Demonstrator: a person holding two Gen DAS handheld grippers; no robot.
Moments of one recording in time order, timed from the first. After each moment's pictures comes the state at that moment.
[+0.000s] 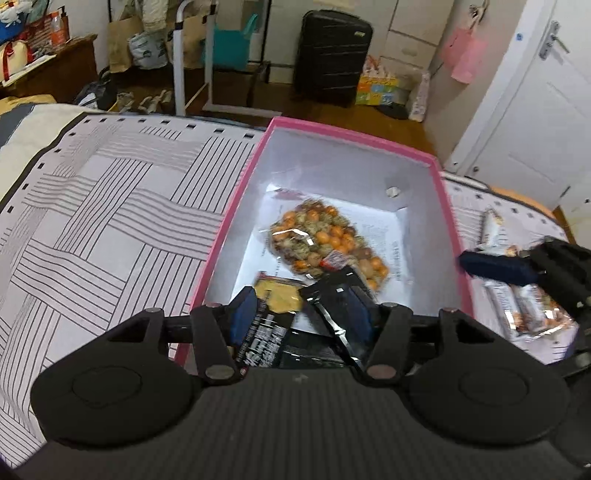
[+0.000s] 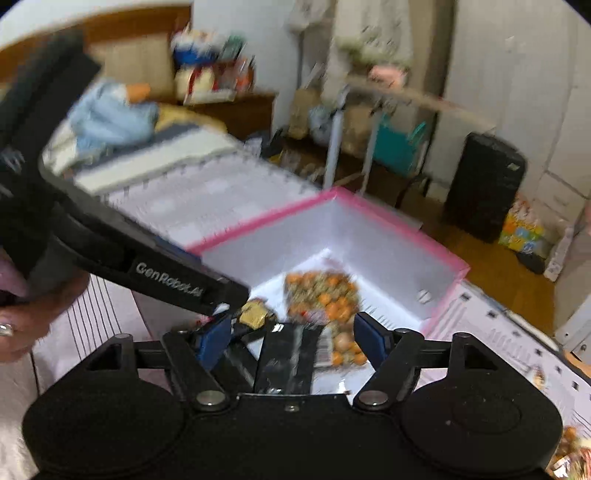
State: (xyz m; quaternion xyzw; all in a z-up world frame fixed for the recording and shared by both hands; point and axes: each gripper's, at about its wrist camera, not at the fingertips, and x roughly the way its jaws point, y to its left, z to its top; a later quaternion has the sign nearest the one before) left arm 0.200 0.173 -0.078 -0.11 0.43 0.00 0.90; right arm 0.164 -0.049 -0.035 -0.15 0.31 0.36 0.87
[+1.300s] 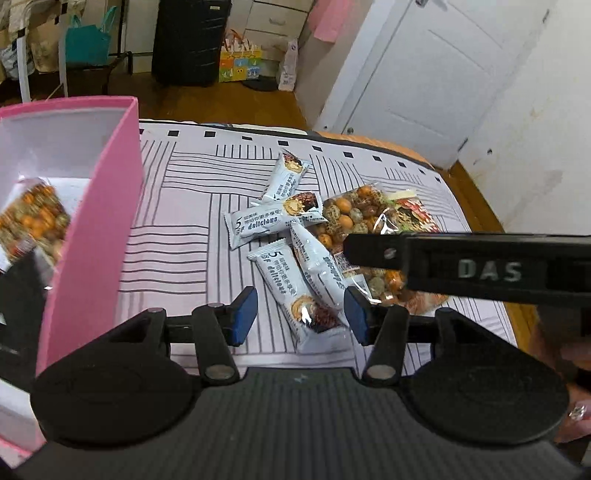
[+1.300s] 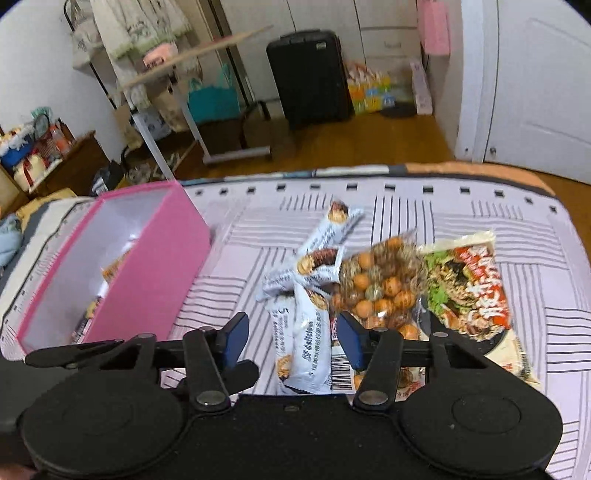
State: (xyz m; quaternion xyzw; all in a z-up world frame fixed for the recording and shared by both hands) left arm 0.232 -0.070 -0.118 -0.11 0.43 -0.17 0.88; right arm 0.221 -0.264 -0.080 0.06 0.45 0.15 0.88
